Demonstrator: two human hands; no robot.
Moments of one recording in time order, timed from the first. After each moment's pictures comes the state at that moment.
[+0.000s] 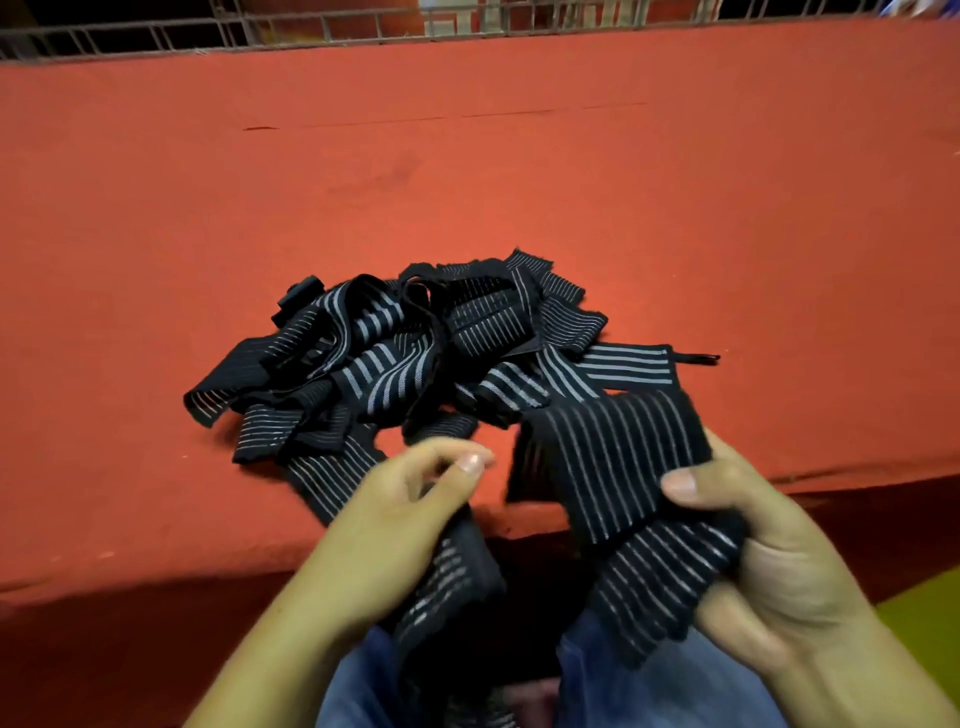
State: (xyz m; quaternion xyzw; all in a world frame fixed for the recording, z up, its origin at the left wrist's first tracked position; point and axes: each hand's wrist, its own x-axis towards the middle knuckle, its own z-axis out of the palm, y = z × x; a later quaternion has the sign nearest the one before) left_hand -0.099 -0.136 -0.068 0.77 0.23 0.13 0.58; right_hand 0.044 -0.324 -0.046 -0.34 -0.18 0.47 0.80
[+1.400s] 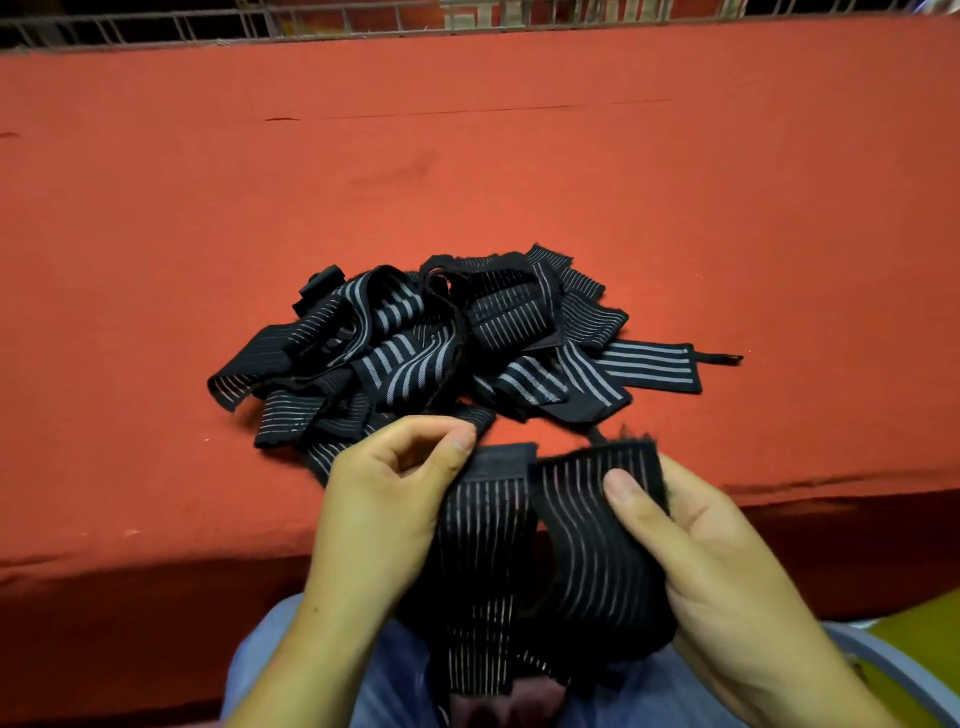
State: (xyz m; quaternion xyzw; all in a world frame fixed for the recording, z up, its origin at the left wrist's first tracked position) left_hand -0.094 -0.135 -0.076 0.70 0.30 0.34 0.55; right_hand 0.016 -0.312 -0.069 -0.58 -0.20 0.35 0.71
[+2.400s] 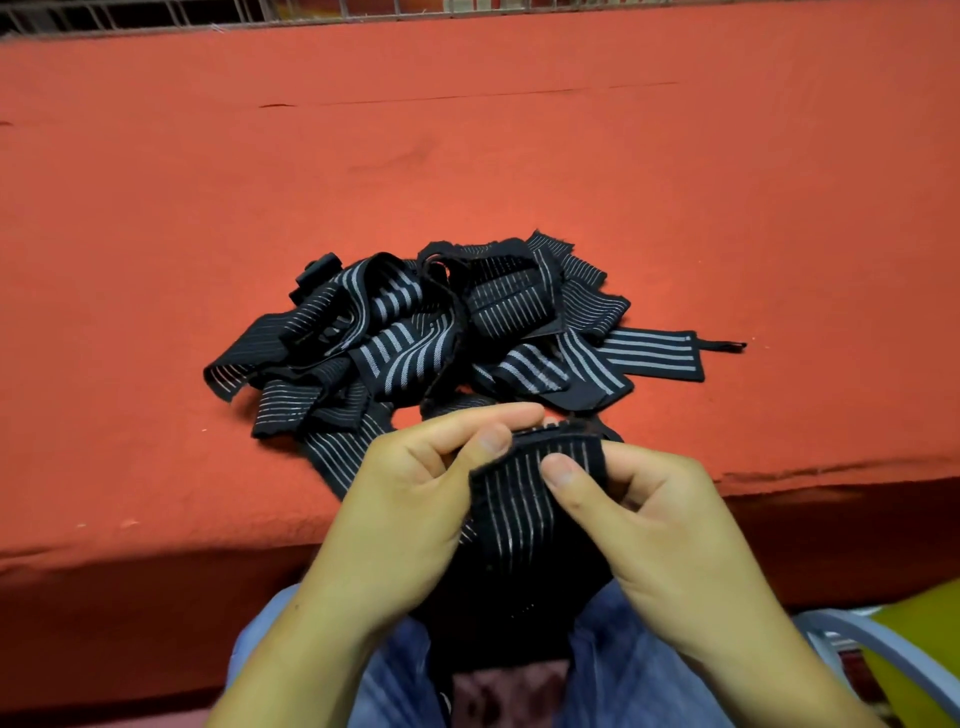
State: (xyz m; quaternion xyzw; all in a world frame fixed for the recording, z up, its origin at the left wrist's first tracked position) left_hand -0.096 -0.156 -0.049 0.66 0.20 0.23 0.69; right_hand 0.011 -0.294 -0.062 -0.65 -0.32 0.25 0.64
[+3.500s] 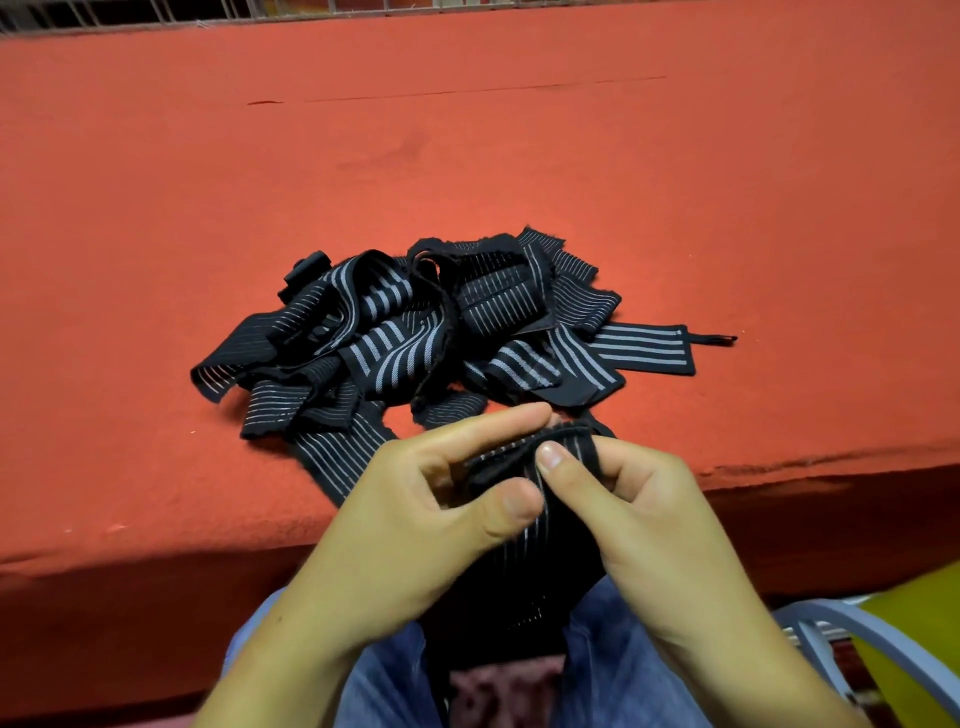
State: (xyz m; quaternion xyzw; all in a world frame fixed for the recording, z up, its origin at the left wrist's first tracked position) left_hand -0.103 -0.149 -0.057 0.75 0.10 0.18 0.63; right_hand 0.008 -0.291 -0.069 -0.65 -0.26 0.28 0.66
